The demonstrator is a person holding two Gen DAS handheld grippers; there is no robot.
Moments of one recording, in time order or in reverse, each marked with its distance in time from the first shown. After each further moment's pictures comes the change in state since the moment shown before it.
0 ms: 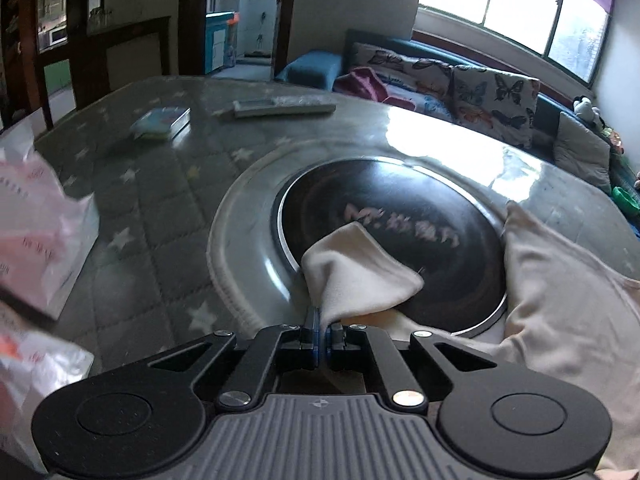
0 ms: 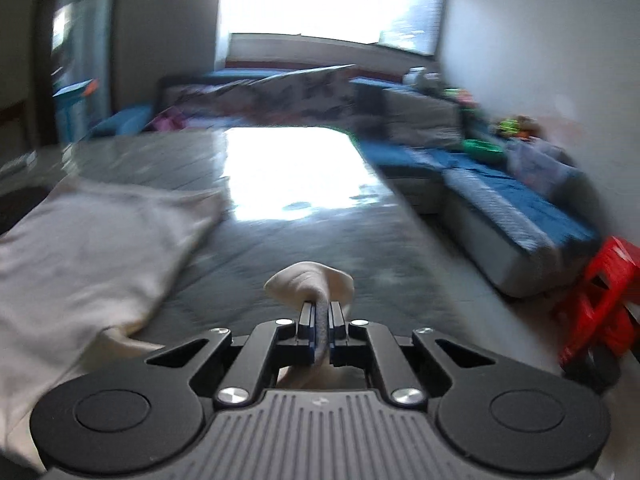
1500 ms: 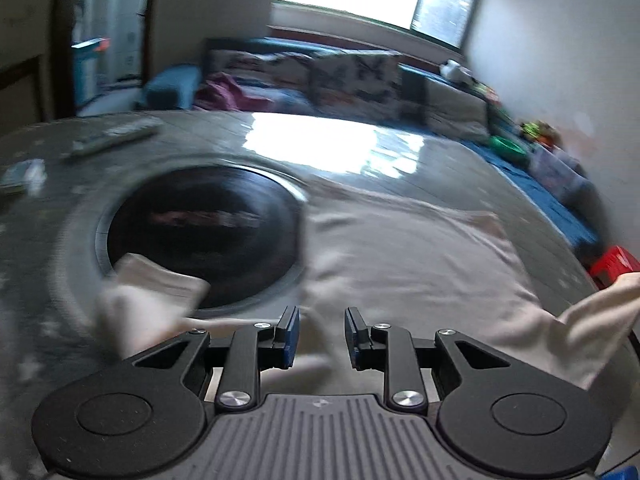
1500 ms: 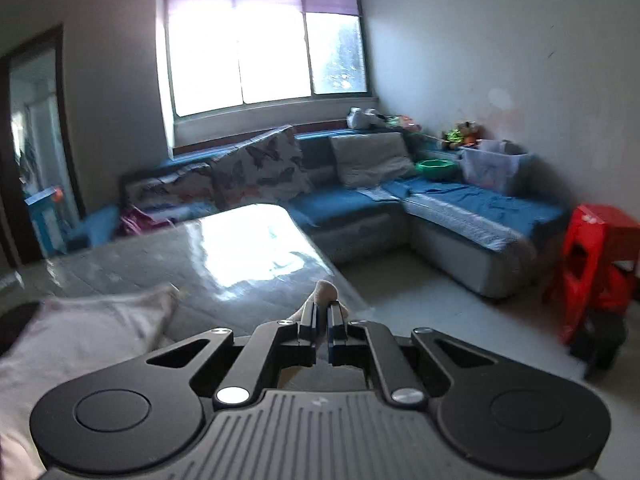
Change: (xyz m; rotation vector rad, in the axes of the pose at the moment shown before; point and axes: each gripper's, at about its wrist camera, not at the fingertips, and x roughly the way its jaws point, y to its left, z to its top) left arm -0.045 -0.108 -0.023 0.262 0.009 -0.373; right arm -0.059 -0.073 -0.012 0.196 -0.110 -0.044
